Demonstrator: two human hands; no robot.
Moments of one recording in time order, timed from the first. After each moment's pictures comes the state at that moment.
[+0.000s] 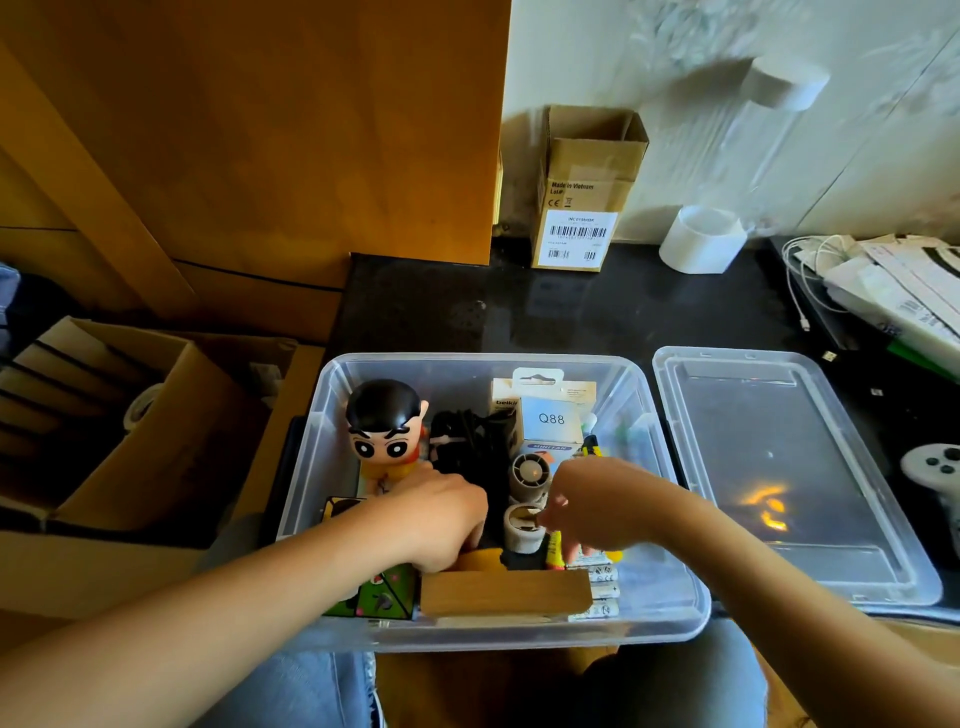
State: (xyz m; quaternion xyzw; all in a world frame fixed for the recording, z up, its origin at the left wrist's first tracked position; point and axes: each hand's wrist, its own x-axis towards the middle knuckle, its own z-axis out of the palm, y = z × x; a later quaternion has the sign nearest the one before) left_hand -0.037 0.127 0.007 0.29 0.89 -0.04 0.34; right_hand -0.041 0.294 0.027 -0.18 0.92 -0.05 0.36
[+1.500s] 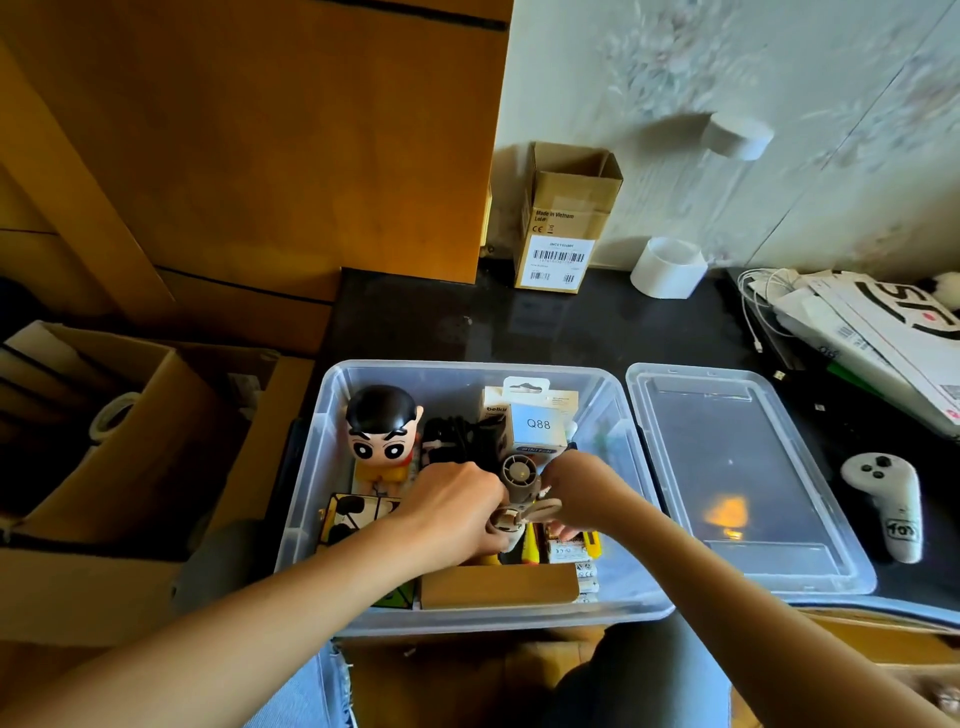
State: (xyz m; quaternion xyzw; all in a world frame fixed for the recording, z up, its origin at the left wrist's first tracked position) left_hand -0.029 0.133 -0.013 0.28 0.95 0.10 0.13; right_hand -0.047 0.299 -0.008 -0.05 0.94 -0.08 0.32
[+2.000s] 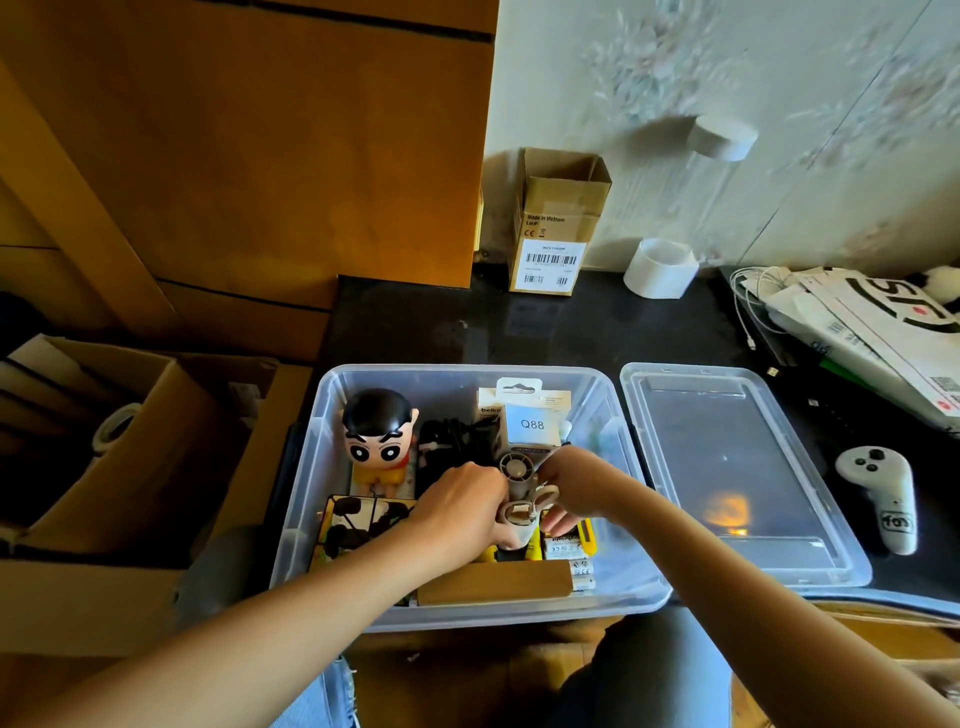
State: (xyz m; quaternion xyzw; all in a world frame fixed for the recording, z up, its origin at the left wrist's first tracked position) left_hand -0.028 0.148 -0.024 0.20 0.94 0.21 0.17; right_hand -0.049 0.298 0.011 0.07 0.88 -0.29 0.38
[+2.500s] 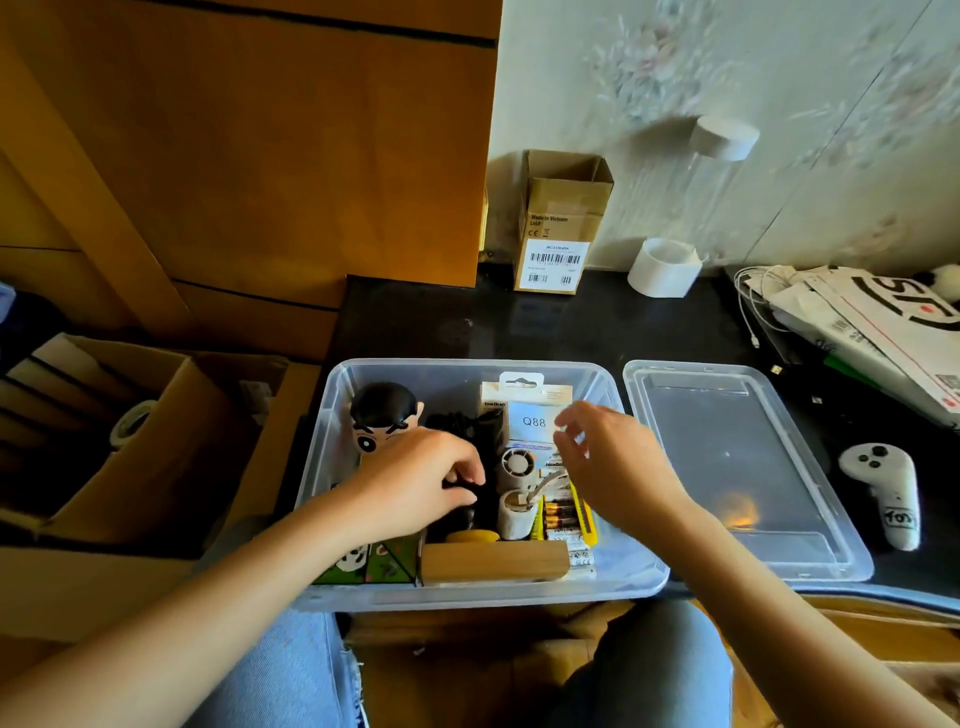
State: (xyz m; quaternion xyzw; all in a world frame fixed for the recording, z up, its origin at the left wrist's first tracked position) left_hand -0.028 0.094 0.013 0.24 0.92 0.27 0.13; right_hand -0.017 0.307 0.039 -0.03 0.98 -0.19 0.02
